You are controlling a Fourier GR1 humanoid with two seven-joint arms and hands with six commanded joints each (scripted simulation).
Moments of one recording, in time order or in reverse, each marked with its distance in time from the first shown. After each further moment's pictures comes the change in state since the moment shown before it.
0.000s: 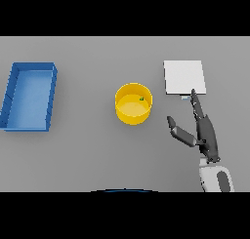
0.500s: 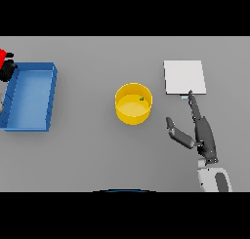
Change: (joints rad) left arm 0.423 0.054 -0.032 -0.400 0.134 0.243 0.212; right arm 0.012 0.005 0.018 -0.005 0.023 -0.005 -0.006
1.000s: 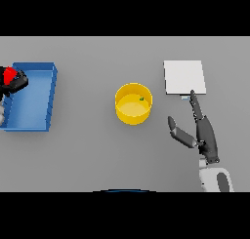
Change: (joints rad) left arm 0.069 0.063 -0.100 -0.086 0.101 -0.071 0.021; right arm 0.000 -0.005 -0.008 -0.006 -0.012 0.003 -0.004
